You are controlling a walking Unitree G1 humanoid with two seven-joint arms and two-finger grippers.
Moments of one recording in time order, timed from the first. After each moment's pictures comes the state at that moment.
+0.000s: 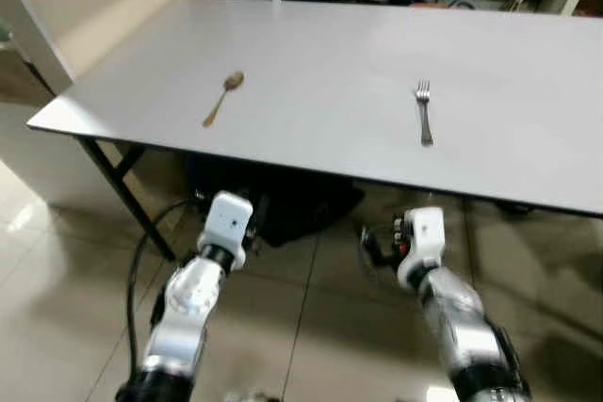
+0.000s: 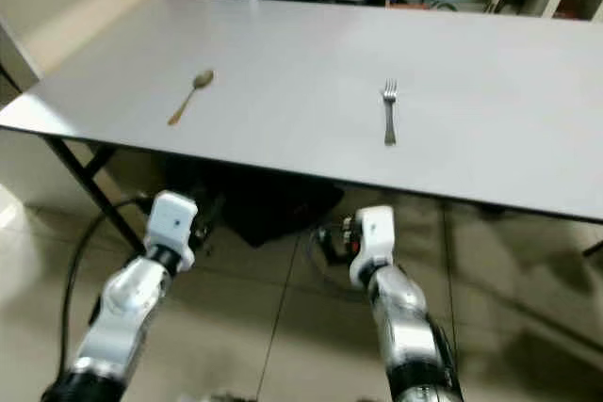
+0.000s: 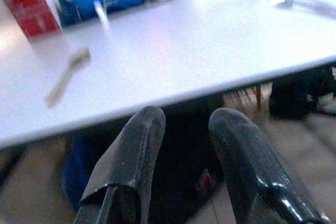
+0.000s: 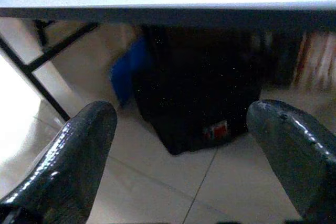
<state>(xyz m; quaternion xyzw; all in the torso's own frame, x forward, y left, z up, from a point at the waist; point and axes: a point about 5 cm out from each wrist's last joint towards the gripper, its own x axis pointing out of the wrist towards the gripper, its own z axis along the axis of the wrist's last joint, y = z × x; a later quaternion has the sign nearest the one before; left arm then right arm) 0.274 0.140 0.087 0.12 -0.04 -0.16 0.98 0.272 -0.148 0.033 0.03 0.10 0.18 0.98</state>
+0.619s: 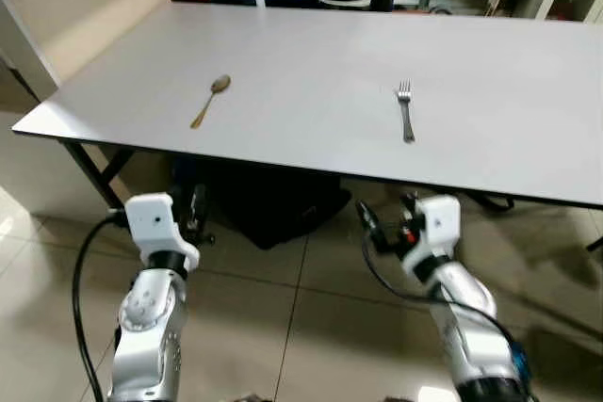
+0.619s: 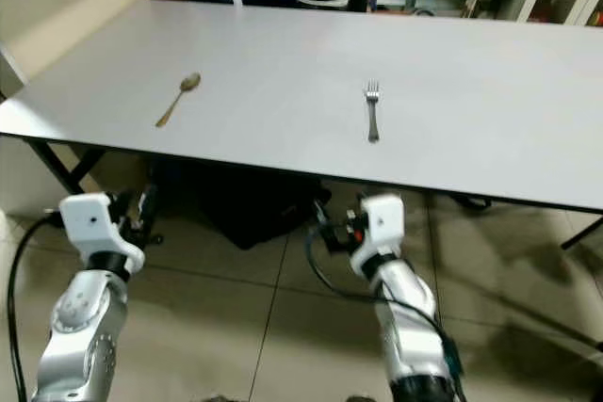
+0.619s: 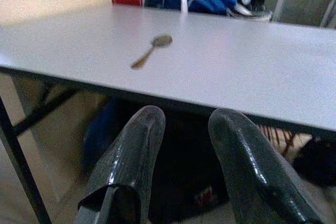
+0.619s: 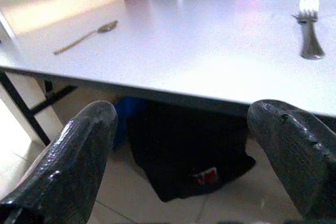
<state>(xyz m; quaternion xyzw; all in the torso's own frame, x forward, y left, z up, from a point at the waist) 0.259 0.184 0.092 -0.04 0.00 0.02 1.00 0.278 -0.137 0.074 0.06 0.02 0.18 0.98</state>
